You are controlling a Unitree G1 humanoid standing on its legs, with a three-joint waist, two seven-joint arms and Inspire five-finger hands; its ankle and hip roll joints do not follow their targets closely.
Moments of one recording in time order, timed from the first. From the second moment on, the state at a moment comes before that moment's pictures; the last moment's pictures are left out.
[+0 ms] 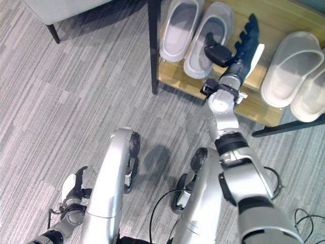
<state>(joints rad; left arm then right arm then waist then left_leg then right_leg) -0.21 0.34 -0.54 1.09 -0.04 -0.28 0.66 -1.00 -0.56 0.28 0.66 0.66 -0.38 -0.64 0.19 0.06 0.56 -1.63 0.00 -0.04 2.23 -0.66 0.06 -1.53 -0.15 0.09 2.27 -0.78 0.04</state>
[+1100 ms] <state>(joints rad) -0.12 0.34 -0.50 1.00 0.04 -0.28 0.60 -0.45 -0.62 0.16 0.10 0.45 -0.40 -0.50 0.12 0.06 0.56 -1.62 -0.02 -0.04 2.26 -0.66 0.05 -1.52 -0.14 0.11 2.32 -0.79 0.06</state>
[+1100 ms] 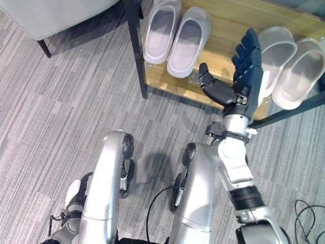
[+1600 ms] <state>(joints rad) -0.15 0.34 -0.50 1.01 0.04 -0.28 0.60 -0.59 -0.61 0.42 0.11 0.36 -0.31 -0.39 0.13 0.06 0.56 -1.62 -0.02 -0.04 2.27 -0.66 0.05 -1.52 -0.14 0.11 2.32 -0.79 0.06</state>
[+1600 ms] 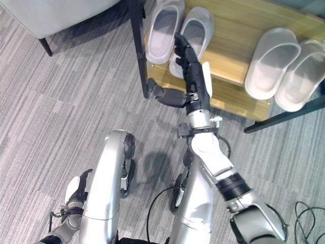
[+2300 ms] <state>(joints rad) -0.16 0.33 -0.49 1.04 0.03 -0.28 0.61 -0.53 -0.61 0.43 0.23 0.36 -0.29 -0.35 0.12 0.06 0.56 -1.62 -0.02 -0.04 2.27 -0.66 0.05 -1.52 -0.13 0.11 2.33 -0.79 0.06</state>
